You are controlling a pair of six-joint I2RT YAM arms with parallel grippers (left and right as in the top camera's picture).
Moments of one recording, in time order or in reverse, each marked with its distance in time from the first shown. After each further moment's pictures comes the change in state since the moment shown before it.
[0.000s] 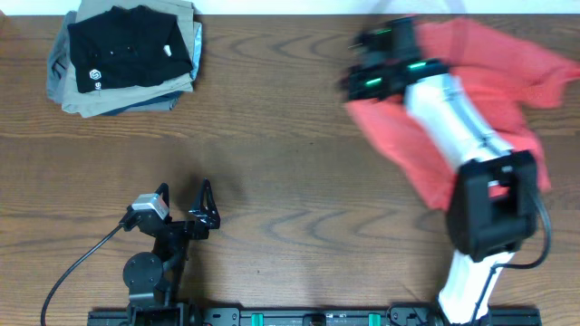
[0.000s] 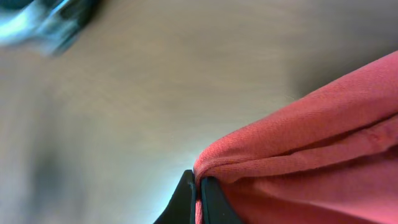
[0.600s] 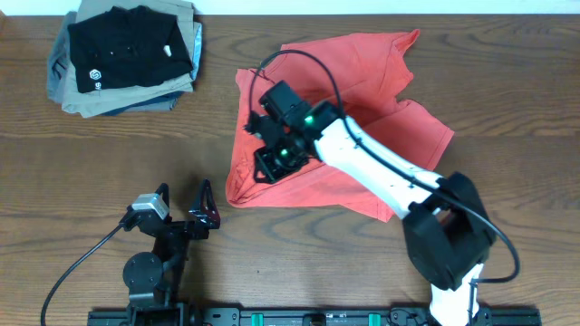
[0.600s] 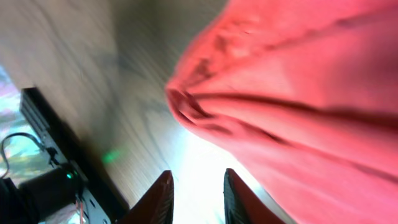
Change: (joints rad) left arm 0.000 0.000 0.000 0.000 0.000 0.000; right arm 0.346 -0.031 0.000 -0.338 -0.042 0.051
